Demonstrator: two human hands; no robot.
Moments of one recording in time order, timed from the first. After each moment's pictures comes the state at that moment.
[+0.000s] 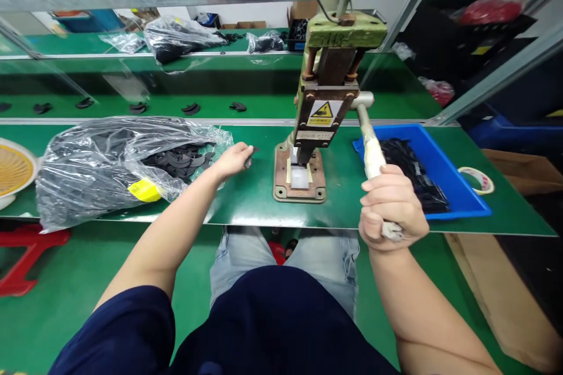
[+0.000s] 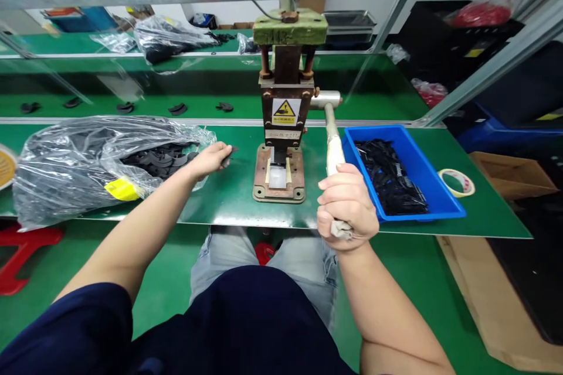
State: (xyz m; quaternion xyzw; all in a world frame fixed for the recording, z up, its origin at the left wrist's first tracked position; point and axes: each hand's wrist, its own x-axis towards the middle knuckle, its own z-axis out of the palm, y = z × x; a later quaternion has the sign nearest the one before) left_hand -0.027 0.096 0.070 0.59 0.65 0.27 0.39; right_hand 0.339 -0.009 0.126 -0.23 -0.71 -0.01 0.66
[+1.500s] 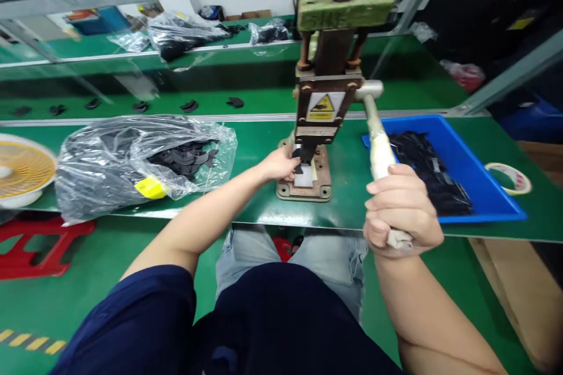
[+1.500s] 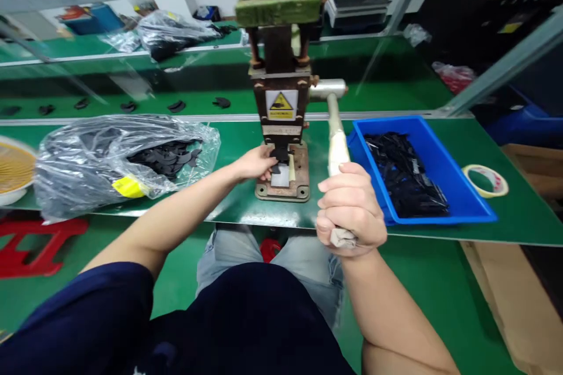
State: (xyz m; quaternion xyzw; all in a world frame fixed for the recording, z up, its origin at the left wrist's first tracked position) left_hand 0.105 0.092 0.080 0.54 0.59 0.23 0.55; right_hand 0.339 -0.007 0.122 -0.20 -0.71 -0.01 0.68
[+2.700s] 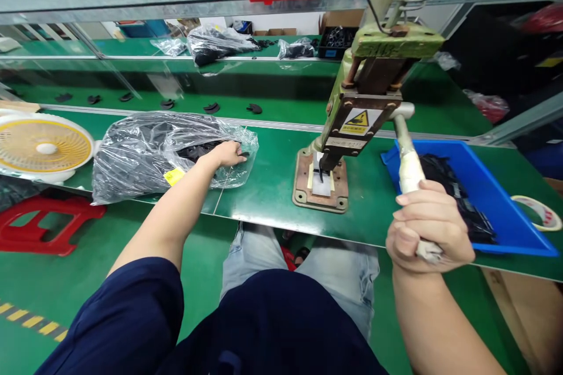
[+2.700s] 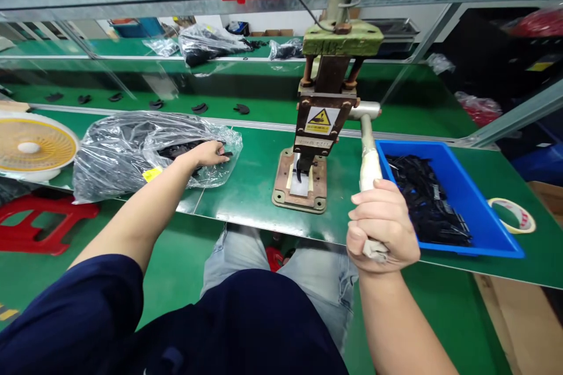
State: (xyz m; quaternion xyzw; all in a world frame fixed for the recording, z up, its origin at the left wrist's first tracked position) left_hand -0.141 0.118 0.065 0.68 0.71 -0.06 0.14; right_hand 0.336 -0.002 0.123 -0.22 -0.68 -0.03 0.70
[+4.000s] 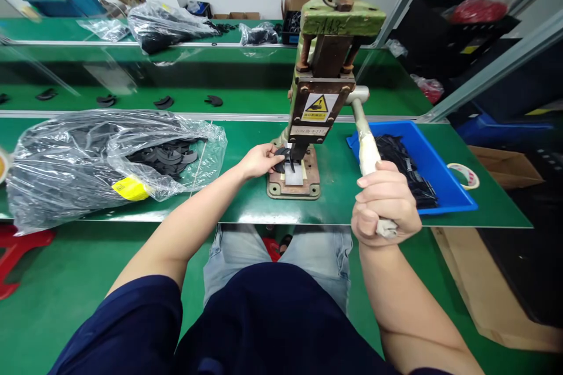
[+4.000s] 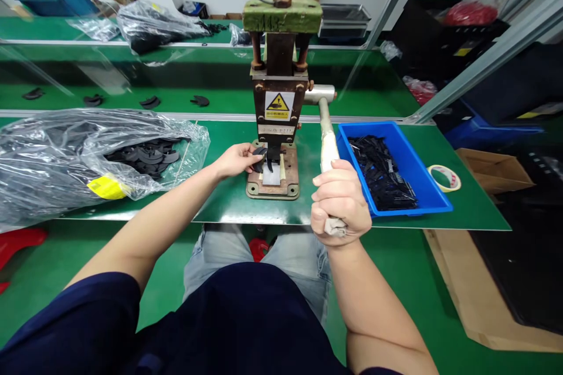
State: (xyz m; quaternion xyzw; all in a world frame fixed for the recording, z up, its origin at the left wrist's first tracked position) left_hand 0.063 0.104 0.044 0.58 0.54 0.34 0.51; right_hand 0.335 -0.010 0.126 -0.23 -0.70 -0.02 0.68
